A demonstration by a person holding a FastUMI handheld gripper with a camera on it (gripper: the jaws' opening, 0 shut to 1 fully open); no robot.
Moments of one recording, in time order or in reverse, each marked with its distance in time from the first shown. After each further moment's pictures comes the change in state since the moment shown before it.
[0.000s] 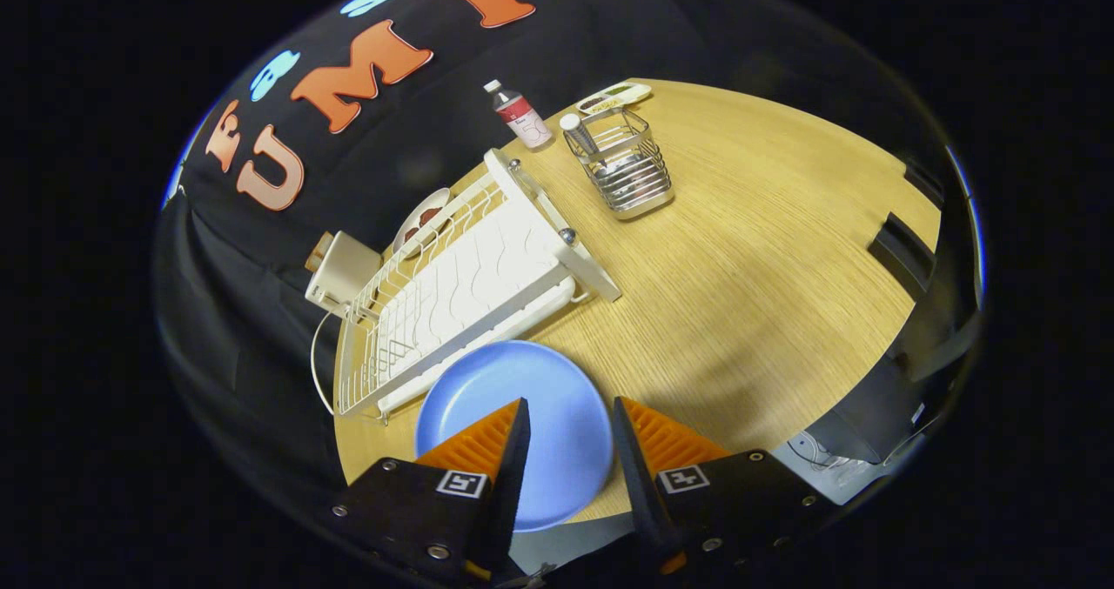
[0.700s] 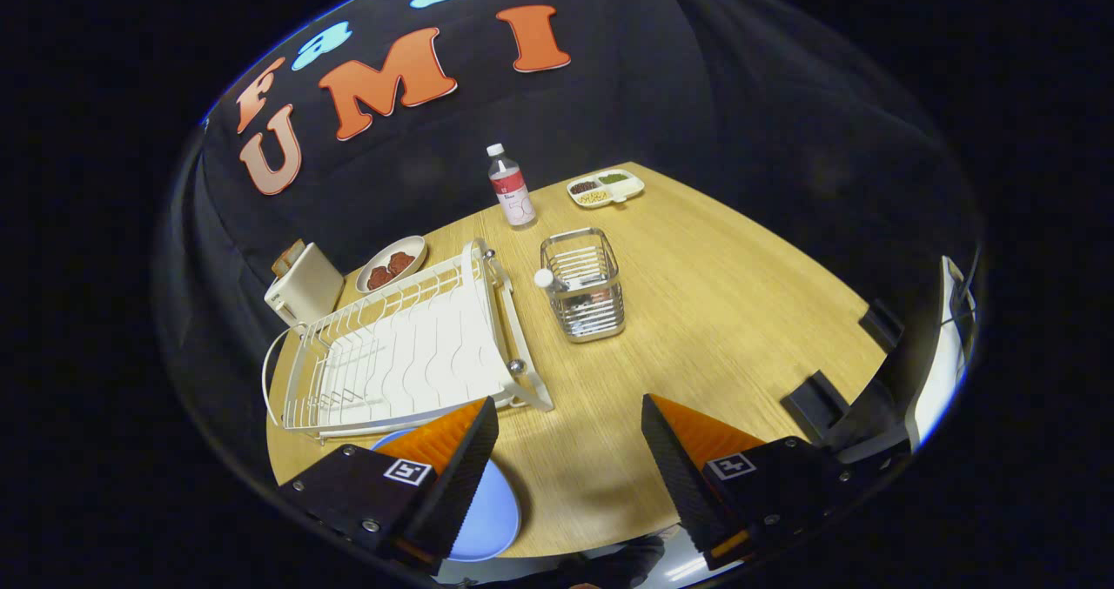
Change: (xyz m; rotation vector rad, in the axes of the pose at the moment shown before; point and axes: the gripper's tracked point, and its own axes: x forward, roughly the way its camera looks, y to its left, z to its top) arm -0.023 -0.031 0.110 -0.256 -0.242 -0.166
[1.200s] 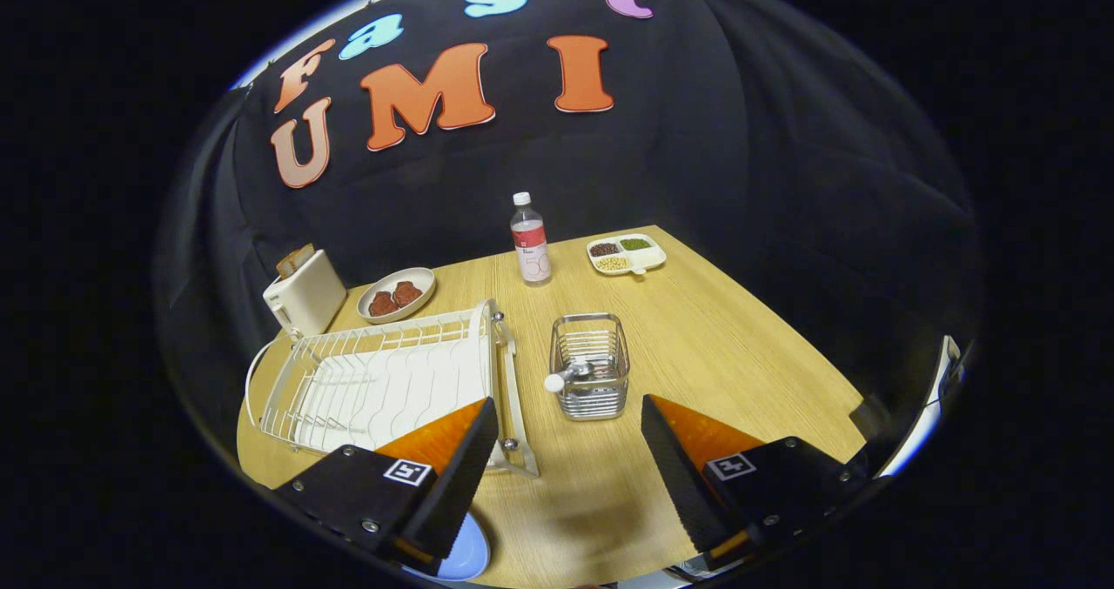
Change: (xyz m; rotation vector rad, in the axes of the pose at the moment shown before) arm 0.027 0.008 0.067 -0.138 -0.159 0.028
